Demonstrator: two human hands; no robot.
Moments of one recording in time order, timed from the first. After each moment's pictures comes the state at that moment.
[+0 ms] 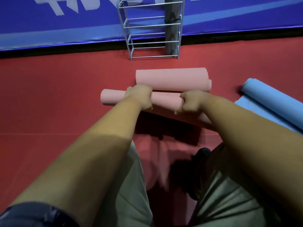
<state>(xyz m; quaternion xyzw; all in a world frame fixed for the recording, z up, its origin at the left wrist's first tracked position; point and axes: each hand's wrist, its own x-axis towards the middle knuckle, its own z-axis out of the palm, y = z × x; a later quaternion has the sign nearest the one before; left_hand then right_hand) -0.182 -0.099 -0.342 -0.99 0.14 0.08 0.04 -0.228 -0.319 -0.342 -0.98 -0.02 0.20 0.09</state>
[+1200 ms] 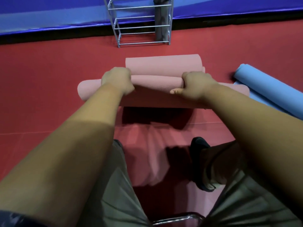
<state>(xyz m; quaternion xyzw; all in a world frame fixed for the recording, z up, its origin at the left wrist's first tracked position) -0.148 -0.054 -0.351 -0.99 0.09 0.03 0.02 -0.227 -0.318 -0.349 -0.99 0.01 0.09 0.06</state>
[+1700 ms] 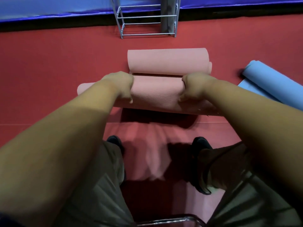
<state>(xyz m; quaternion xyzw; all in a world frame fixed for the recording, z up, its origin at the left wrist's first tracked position) -0.142 -0.054 -0.371 -0.97 0.16 0.17 0.11 -0.188 -0.328 -0.383 -0.98 -0.02 0.19 0.06</state>
